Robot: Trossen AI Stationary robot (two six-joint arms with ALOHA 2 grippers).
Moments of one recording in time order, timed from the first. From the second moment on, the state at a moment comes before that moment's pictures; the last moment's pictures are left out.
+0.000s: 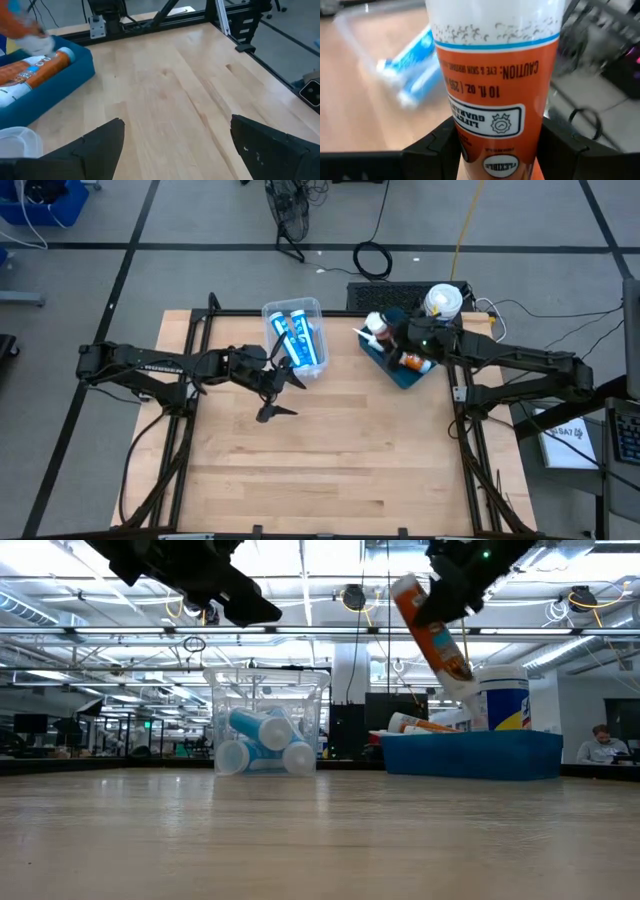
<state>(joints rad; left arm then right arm) 0.08 1.24 0.77 0.00 0.36 0.22 -0.27 1.06 0.94 -0.44 0.39 0.03</state>
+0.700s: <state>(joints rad) 0.09 1.24 0.77 -0.02 0.35 0.23 -0.27 1.07 0.72 -0.08 0.03 0.36</state>
